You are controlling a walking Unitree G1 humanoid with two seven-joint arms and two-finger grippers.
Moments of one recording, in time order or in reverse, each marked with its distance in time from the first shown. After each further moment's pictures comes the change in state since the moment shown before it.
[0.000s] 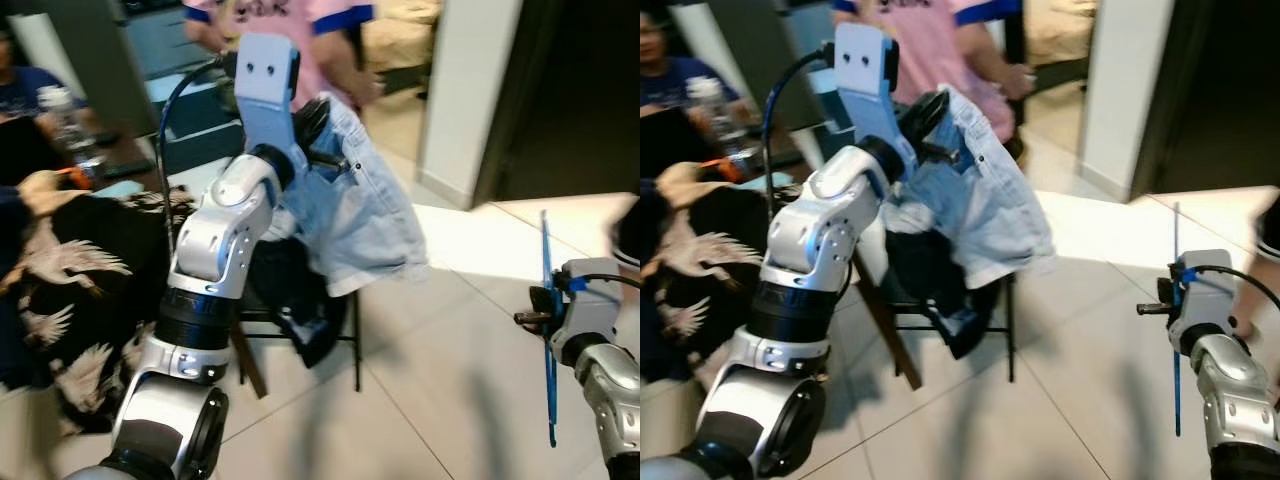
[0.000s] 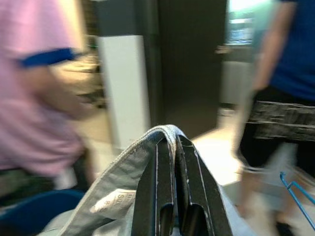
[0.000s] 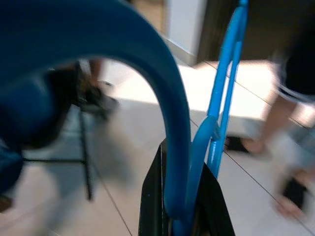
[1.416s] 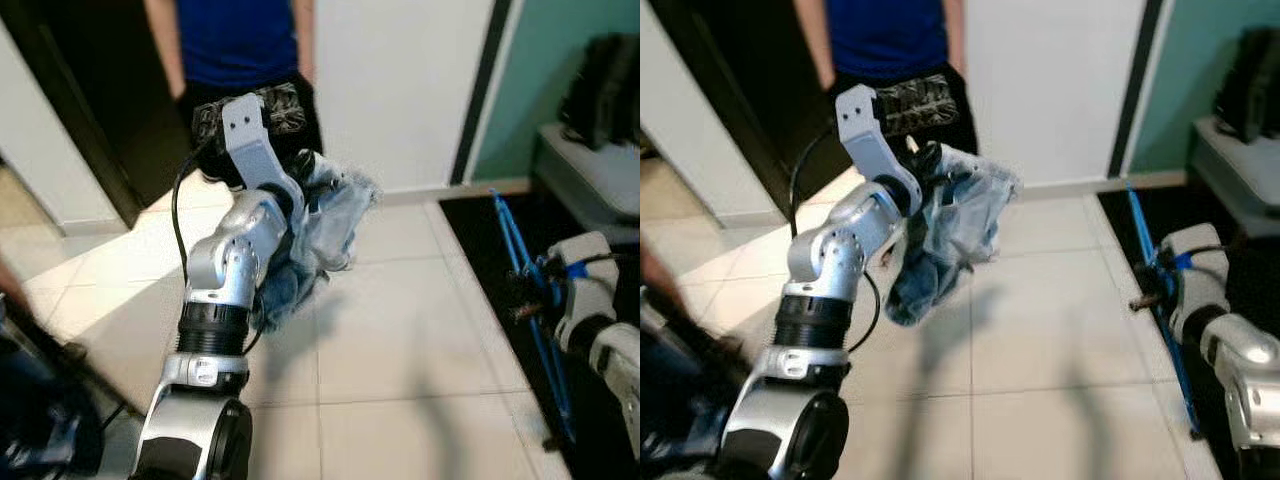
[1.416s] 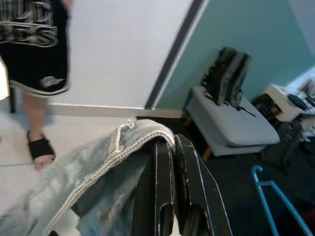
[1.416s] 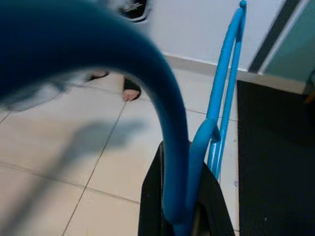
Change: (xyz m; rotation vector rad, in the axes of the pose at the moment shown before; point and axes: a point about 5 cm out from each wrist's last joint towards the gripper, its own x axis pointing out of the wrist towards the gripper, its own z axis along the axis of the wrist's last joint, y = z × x) left arm -0.012 0.015 -0.064 -0.399 0.241 0.258; right arm -0.018 0.014 0.041 -0.173 0.015 0.341
